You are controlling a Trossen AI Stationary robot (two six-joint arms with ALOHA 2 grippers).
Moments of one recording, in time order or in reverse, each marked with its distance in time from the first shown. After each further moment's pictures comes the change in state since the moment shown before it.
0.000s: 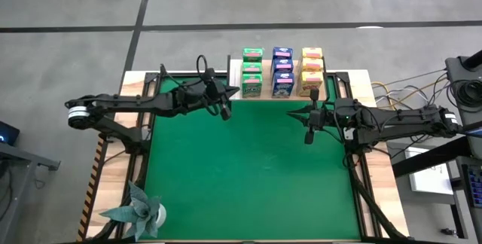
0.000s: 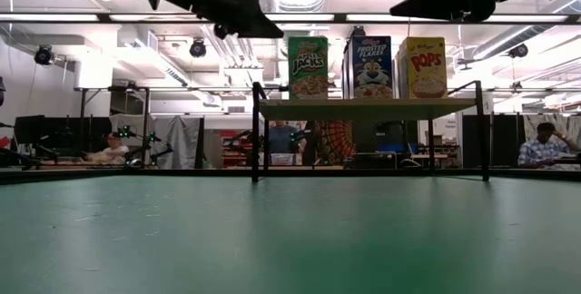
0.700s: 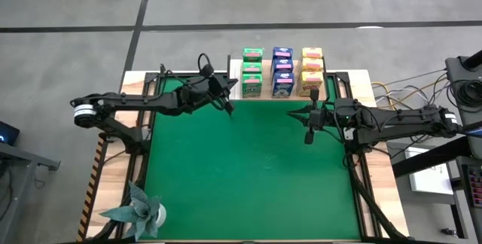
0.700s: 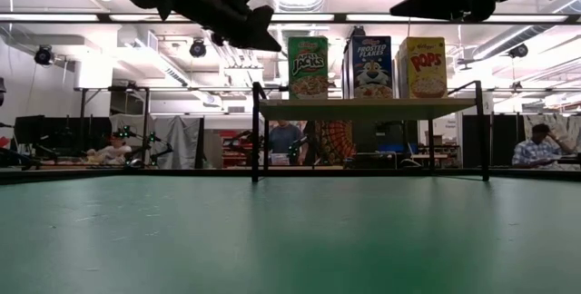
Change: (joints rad) left arm 0.035 0.069 0.000 0.083 -0.149 0.033; right arm 0.000 0.000 0.000 0.000 0.000 -0.002
